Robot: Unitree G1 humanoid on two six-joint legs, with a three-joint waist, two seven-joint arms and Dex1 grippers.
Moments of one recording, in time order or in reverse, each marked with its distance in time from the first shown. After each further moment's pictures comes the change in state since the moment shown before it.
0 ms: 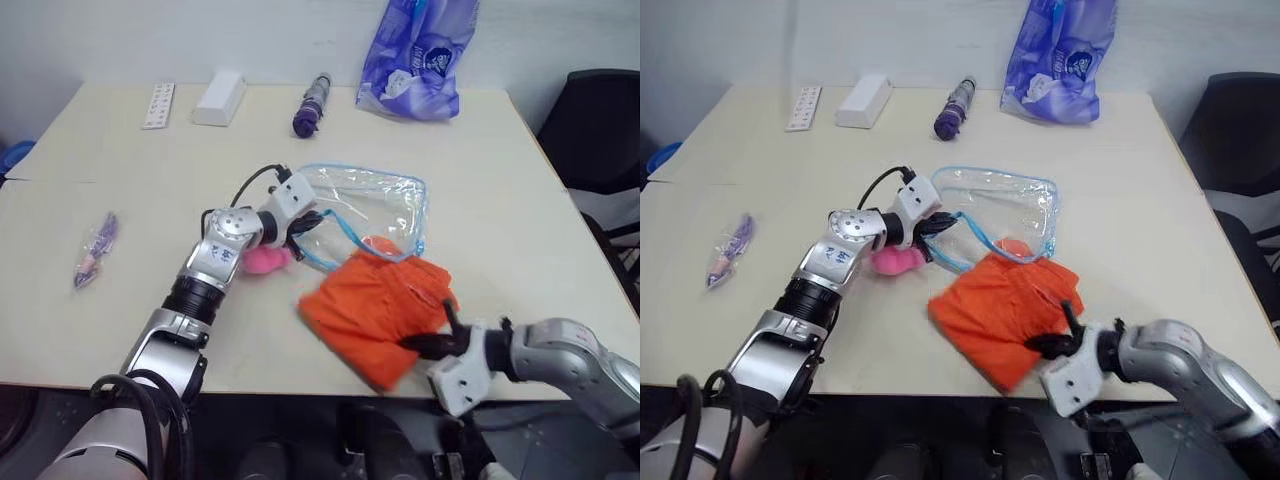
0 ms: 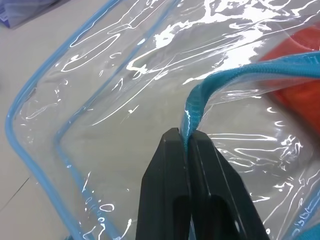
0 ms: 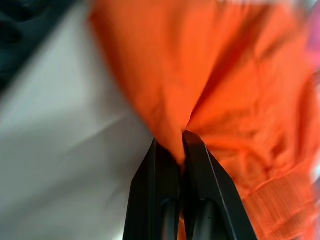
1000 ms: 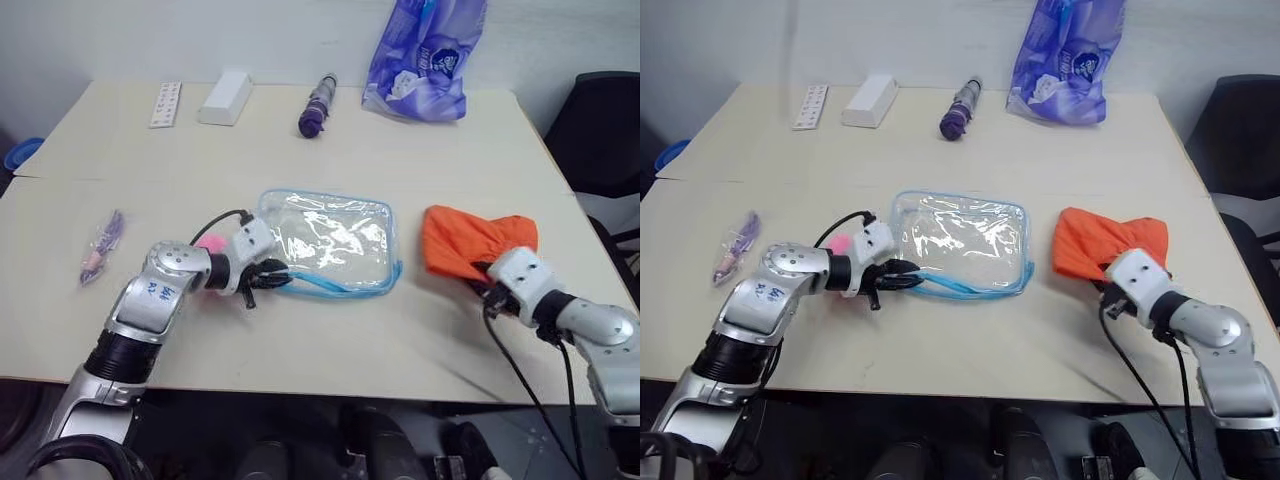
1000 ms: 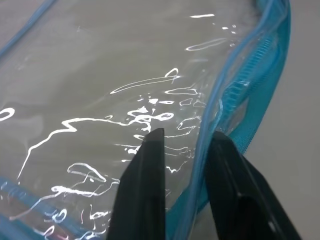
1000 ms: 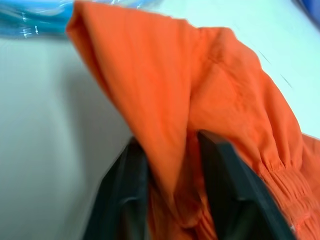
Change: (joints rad) left arm 0.318 0.211 0.114 -0.591 -0.197 0.549 -0.228; right arm -0.127 0.306 -0.358 0.061 0.429 0.873 -0.098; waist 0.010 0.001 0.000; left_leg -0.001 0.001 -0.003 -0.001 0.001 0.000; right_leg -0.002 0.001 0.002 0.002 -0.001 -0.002
